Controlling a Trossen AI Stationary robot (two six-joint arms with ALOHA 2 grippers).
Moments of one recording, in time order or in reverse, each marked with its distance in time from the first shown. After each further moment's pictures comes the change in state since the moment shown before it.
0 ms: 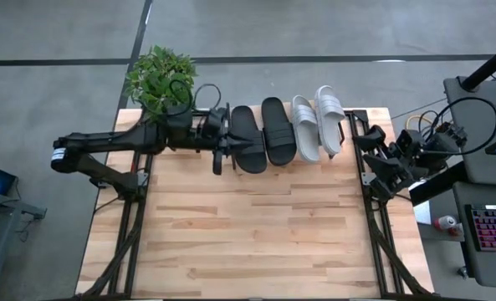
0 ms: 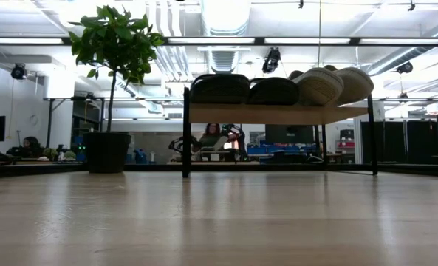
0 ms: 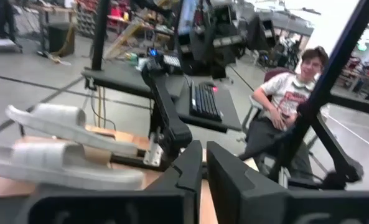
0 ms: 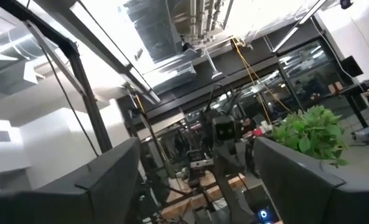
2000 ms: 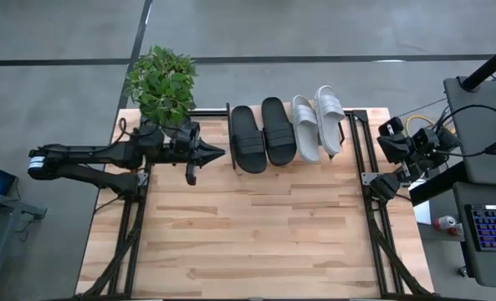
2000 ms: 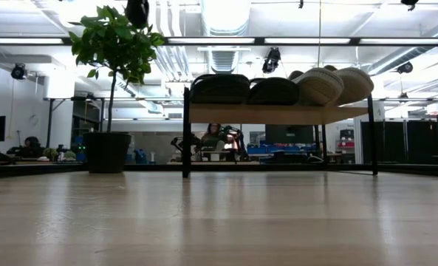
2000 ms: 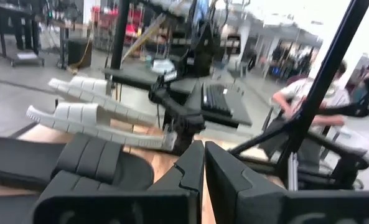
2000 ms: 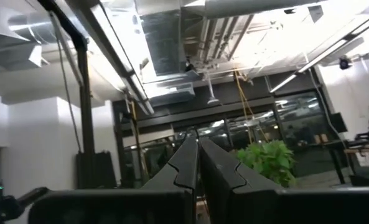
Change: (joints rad) left arm -0.023 -0.345 -0.489 0.188 -0.081 0.007; right arm -0.006 -0.547 -0.237 -0.212 -0.066 -0.293
